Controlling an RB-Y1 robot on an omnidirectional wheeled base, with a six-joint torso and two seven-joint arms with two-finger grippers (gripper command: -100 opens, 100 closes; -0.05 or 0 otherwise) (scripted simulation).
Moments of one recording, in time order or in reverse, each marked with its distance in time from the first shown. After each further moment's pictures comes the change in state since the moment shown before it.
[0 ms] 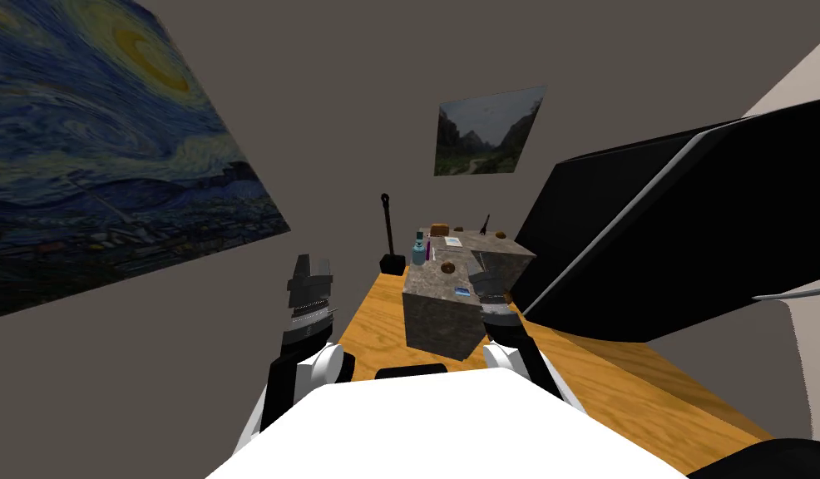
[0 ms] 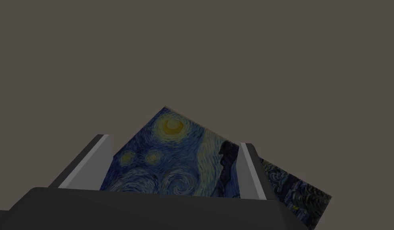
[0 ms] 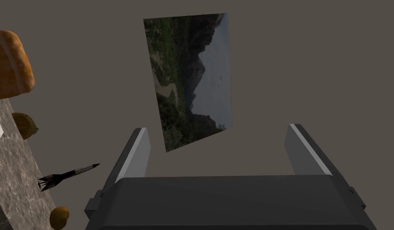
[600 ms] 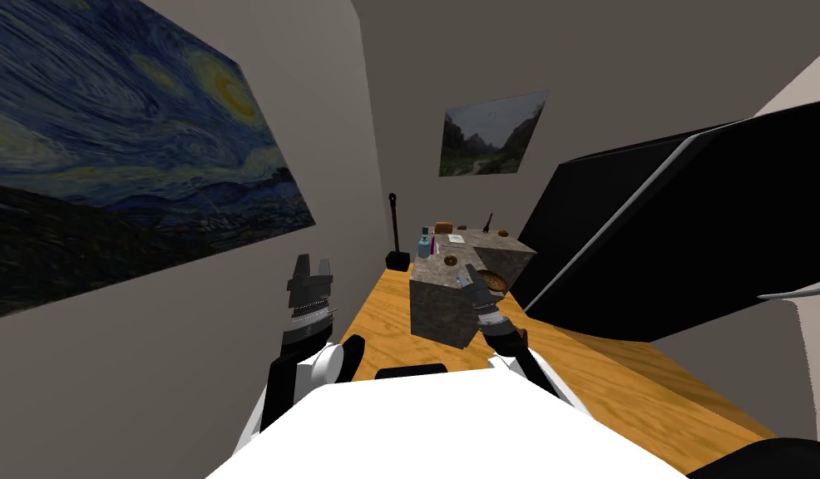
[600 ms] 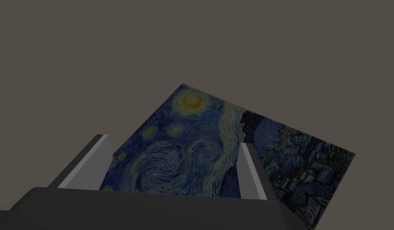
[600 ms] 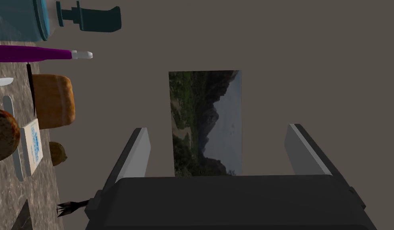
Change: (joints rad) left arm 0.000 0.000 0.000 0.000 0.000 0.000 0.000; right arm 0.018 -0.167 0.062 0.103 0.042 -0.052 -0.022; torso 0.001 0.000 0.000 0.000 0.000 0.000
